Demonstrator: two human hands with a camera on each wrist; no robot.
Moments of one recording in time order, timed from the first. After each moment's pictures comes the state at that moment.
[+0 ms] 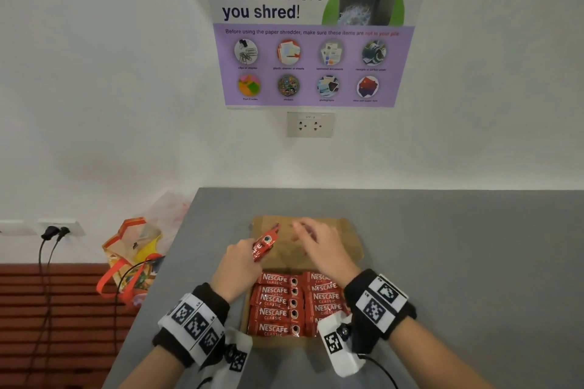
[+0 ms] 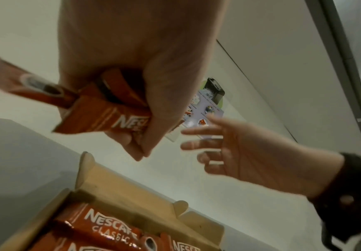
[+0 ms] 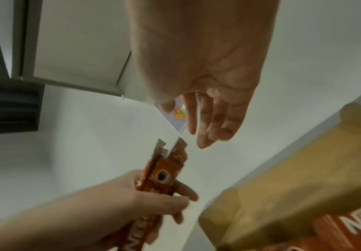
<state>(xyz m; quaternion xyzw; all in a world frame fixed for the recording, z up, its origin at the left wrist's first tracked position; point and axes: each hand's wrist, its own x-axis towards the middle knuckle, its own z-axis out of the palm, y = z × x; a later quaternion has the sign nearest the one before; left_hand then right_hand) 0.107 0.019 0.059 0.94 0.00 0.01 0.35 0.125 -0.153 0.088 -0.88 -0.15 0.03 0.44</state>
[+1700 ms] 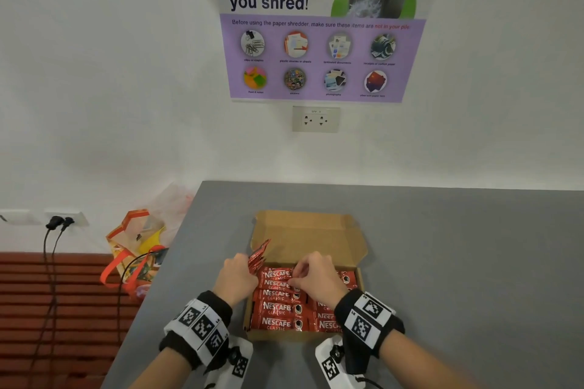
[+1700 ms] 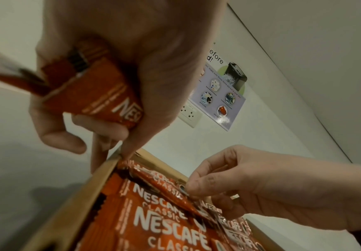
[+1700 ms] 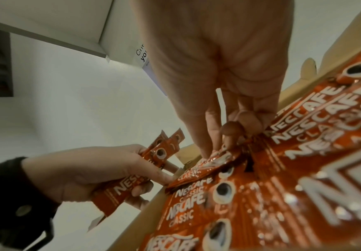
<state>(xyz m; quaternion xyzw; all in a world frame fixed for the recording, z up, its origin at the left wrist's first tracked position) 0.104 0.030 0.018 0.93 0.11 -0.10 0.34 0.113 -0.145 0.028 -0.92 -0.09 0.13 0.36</state>
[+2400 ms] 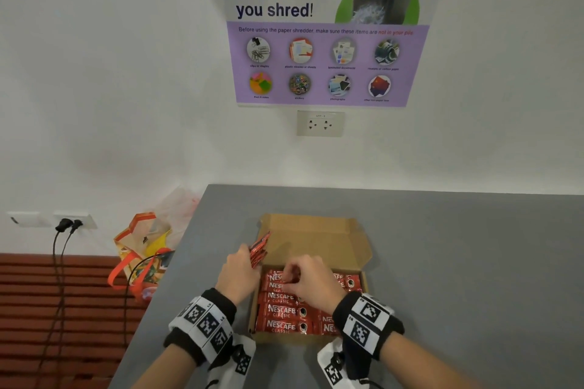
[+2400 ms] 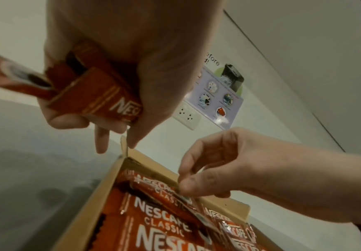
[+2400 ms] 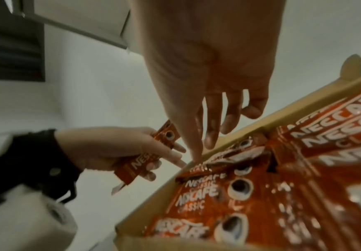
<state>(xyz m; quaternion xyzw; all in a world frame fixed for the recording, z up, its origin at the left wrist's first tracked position) 0.104 0.032 0.028 0.93 0.12 -0.01 0.34 0.105 -0.134 0.039 -0.92 -0.20 0.09 0.33</state>
